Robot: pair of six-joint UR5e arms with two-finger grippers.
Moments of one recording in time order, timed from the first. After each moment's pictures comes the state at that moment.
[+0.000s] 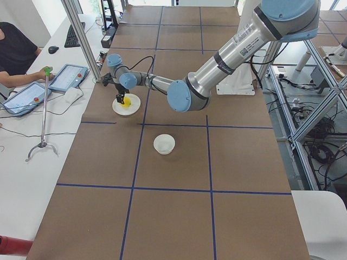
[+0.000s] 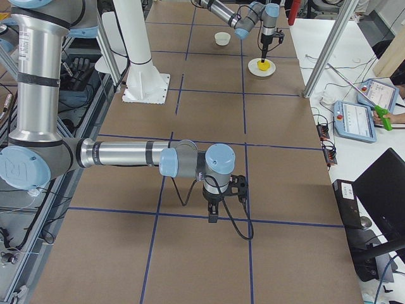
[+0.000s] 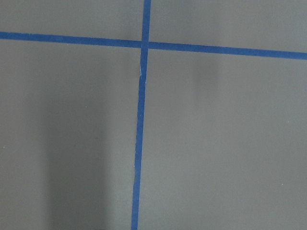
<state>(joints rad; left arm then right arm) -0.94 -2.50 -0.86 -2.02 -2.21 -0.68 1.54 -1.71 1.75 -1.64 2.28 -0.04</state>
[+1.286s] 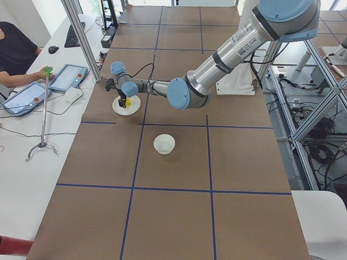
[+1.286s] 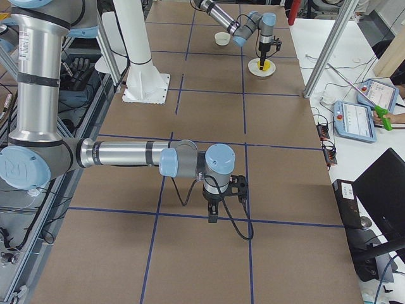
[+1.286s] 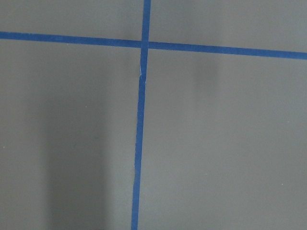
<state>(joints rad) -0.91 -2.52 -0.74 -2.18 -2.19 -0.73 1.54 -1.71 1.75 -1.64 2.28 -0.04</state>
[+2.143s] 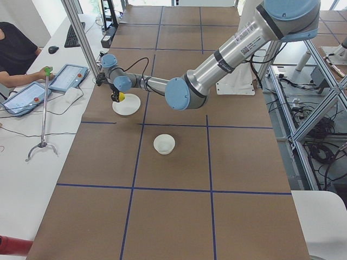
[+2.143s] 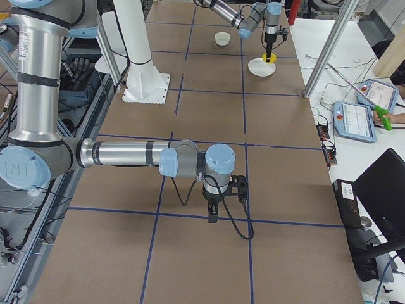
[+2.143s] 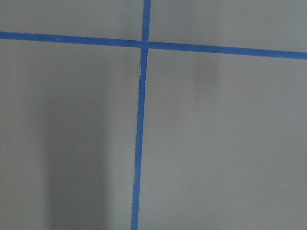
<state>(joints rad) -1.01 -2.48 -0.88 -2.09 -2.26 -0.75 1.54 -1.71 1.75 -1.64 2.28 -0.04</state>
